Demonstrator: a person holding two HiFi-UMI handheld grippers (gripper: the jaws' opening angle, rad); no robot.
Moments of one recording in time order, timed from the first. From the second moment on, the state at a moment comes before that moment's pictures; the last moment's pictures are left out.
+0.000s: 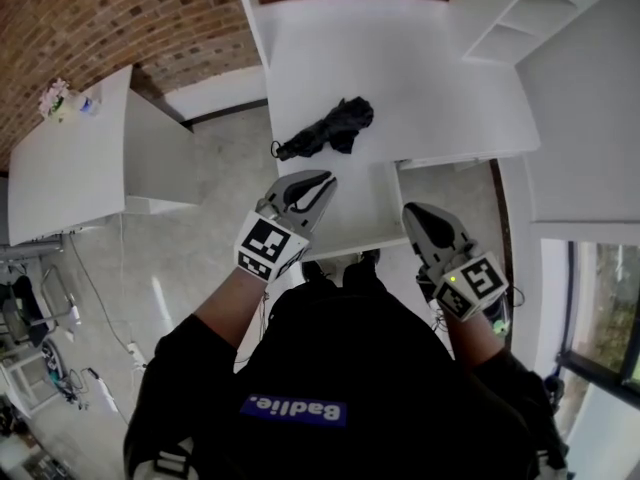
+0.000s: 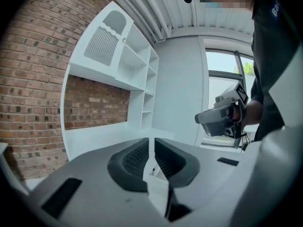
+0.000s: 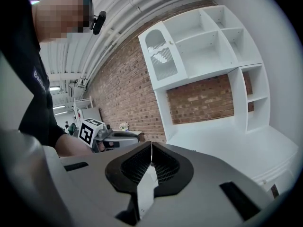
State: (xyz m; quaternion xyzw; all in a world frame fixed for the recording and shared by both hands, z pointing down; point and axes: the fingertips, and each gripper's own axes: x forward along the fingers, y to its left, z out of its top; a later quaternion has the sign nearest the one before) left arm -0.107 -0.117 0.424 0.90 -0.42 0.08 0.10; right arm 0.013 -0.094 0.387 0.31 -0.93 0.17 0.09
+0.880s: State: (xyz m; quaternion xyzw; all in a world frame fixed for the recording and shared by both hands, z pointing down) left arm -0.126 -0.260 0.649 0.84 -0.37 0.38 0.13; right arm 0.093 -0.144 0.403 0.37 -0.90 0.20 0.10
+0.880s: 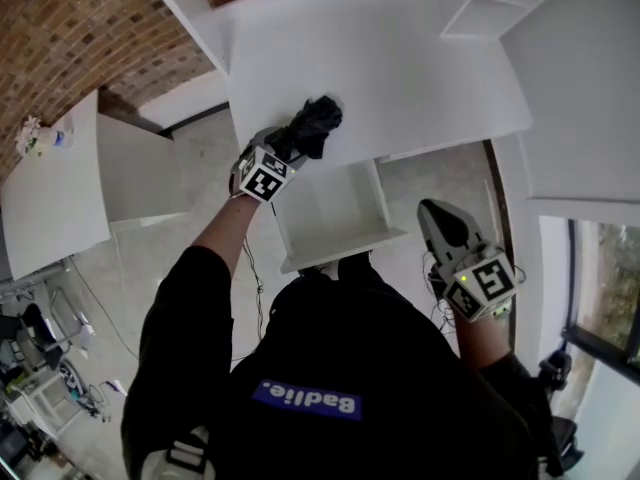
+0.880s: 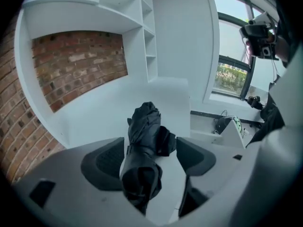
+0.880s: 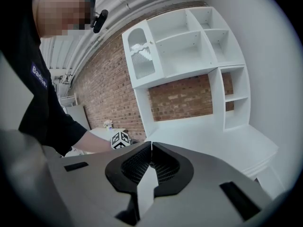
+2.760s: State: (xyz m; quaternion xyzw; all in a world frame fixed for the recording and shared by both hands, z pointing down) left arm -0.012 -0.122 0.680 0.87 -0.25 0.38 0.18; right arm 0.170 -0.099 0.405 0.44 -0.87 0.19 0.10
